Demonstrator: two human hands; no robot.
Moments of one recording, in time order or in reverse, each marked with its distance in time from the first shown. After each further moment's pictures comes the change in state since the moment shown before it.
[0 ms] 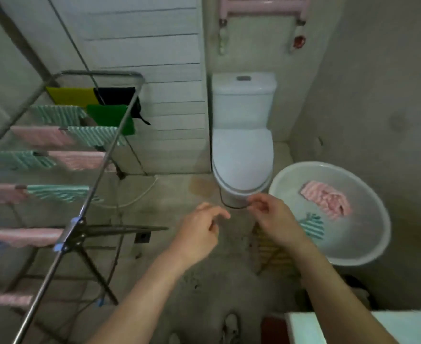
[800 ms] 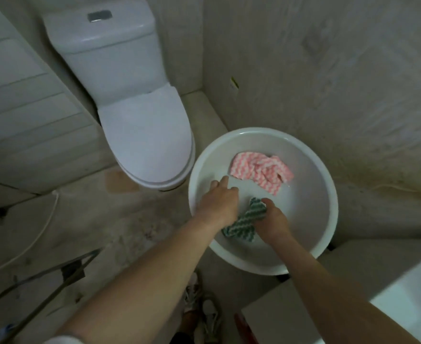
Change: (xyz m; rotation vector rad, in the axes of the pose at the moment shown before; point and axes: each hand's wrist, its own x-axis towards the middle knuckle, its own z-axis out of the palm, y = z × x) left_hand 0.259 0.053 0.258 0.526 -0.748 0.221; right_hand 0.086 0.245 -0.072 -0.140 0.209 0.805
